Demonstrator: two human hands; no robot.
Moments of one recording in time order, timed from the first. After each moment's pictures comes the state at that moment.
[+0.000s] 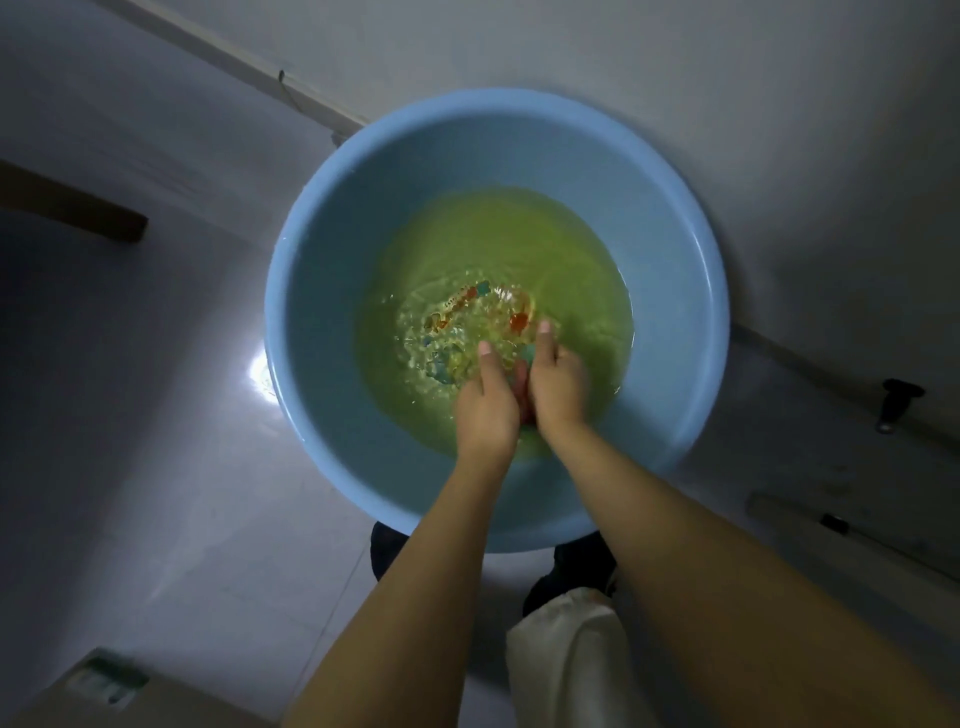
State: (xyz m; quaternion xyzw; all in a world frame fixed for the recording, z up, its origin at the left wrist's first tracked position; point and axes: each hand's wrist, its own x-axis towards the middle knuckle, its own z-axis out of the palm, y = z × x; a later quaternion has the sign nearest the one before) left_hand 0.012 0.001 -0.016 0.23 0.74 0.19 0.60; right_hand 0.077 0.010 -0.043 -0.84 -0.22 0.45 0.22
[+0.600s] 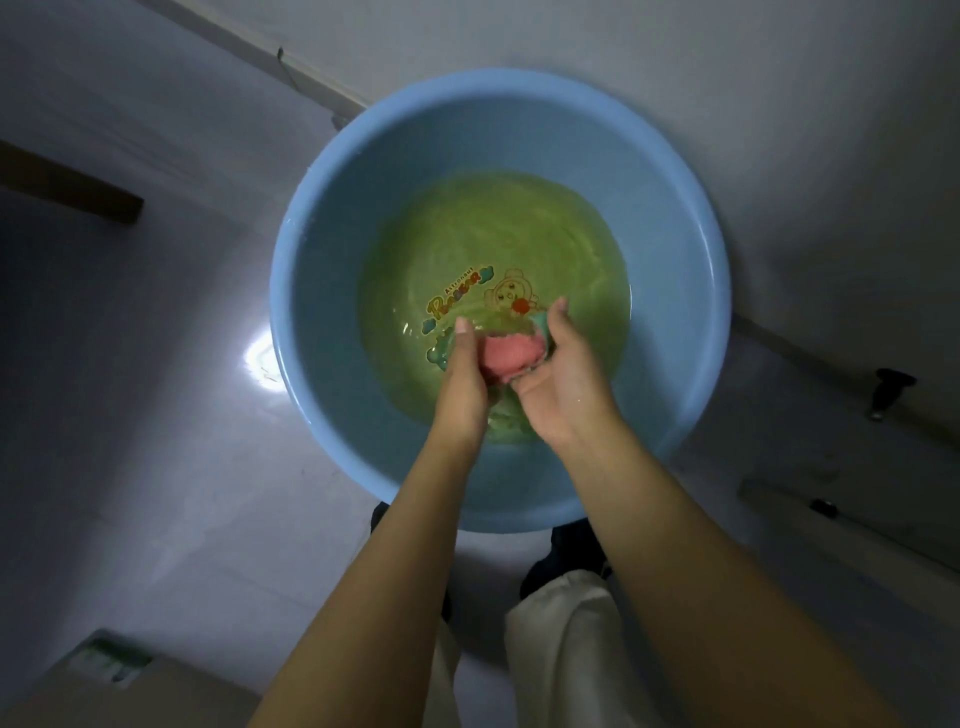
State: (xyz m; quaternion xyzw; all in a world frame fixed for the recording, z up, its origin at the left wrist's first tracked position) left_hand -0.013 0.009 -0.009 0.20 0.65 0.24 0.69; right_hand 0.070 0.015 0.009 -0.57 0.11 0.66 0.47
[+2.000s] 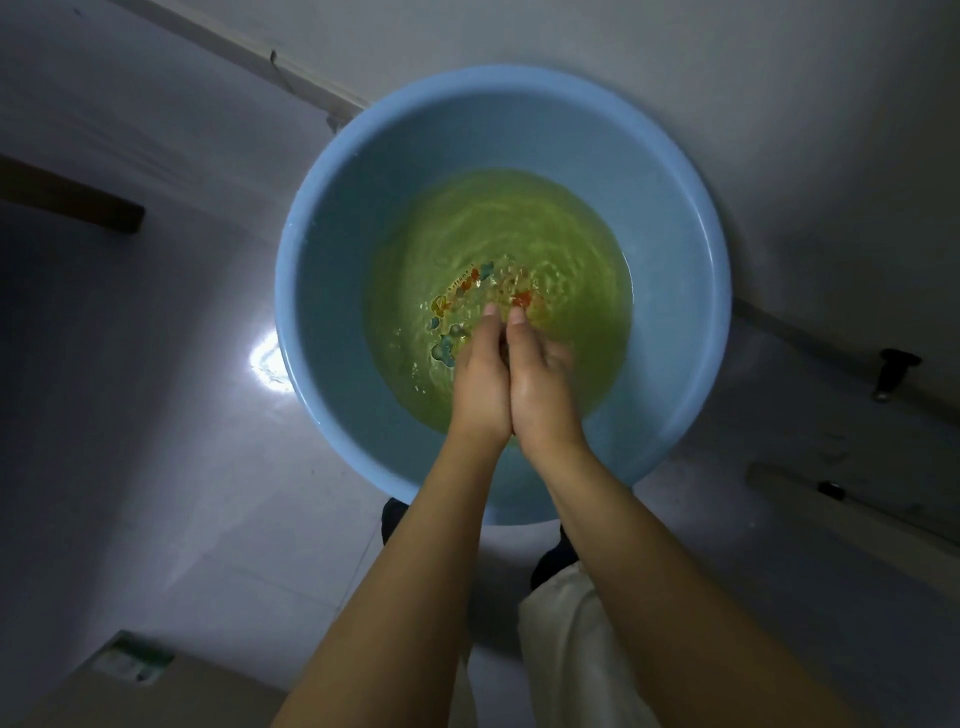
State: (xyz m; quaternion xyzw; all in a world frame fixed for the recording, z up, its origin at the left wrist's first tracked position) left_hand -0.002 0.019 0.027 0.22 0.65 0.26 0.68; right_hand 0.041 0.004 0.028 -0.76 -0.20 0.50 0.36
